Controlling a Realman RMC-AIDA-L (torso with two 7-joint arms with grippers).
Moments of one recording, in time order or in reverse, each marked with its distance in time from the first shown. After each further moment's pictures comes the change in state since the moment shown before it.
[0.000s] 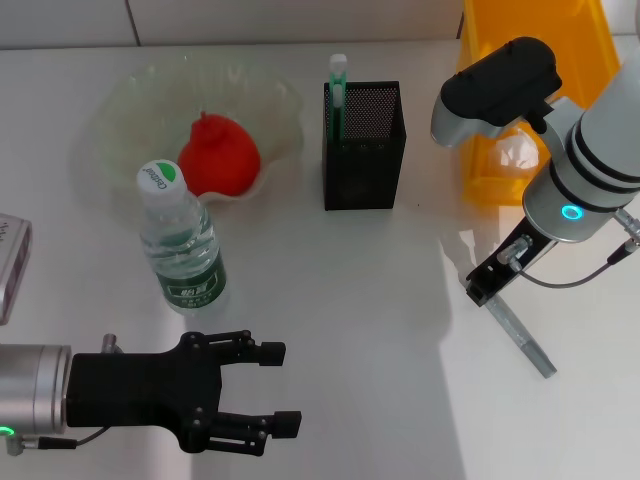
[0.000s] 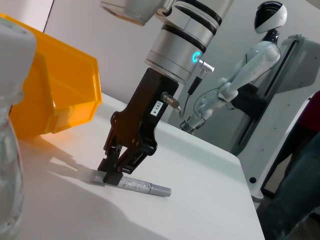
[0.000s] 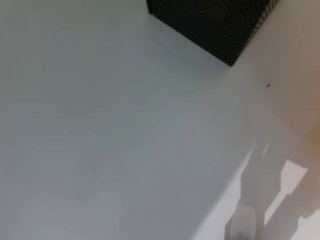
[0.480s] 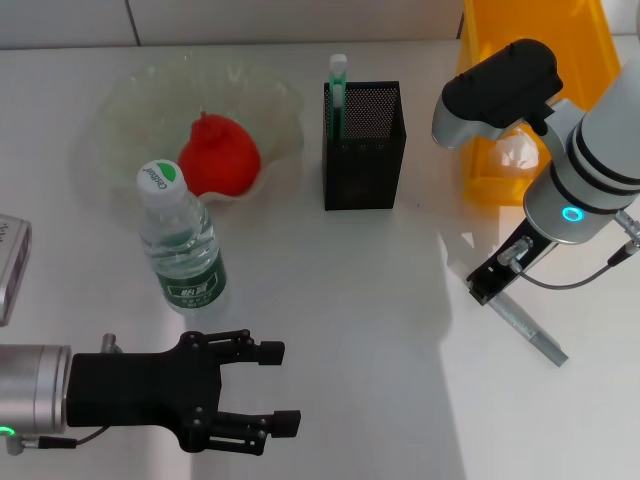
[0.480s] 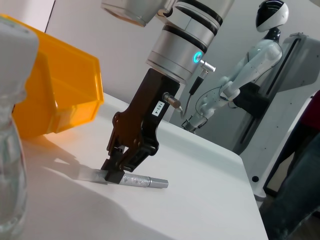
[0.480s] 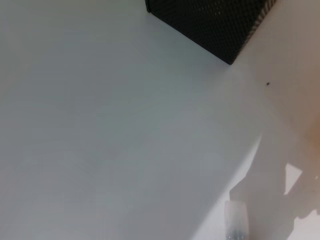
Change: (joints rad) left arm 0.001 0.000 0.000 -0.001 0.000 -0.006 0.009; right arm -0.005 0.000 -0.001 0.002 0.000 0.005 0.000
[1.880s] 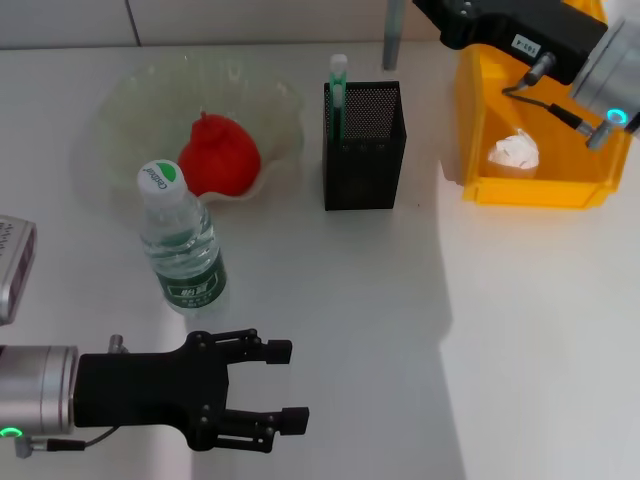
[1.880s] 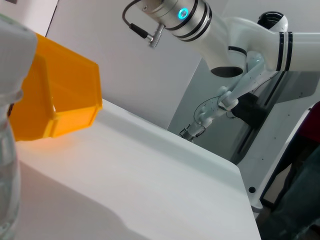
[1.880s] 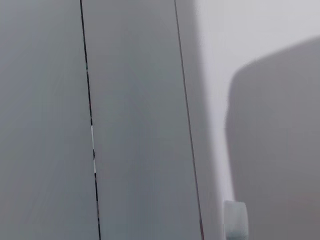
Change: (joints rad) left arm -0.005 -0.006 -0.008 -0.025 -0.010 0.003 -0.008; right arm -0.197 -0.006 0.366 0.453 1.658 0.347 -1.787
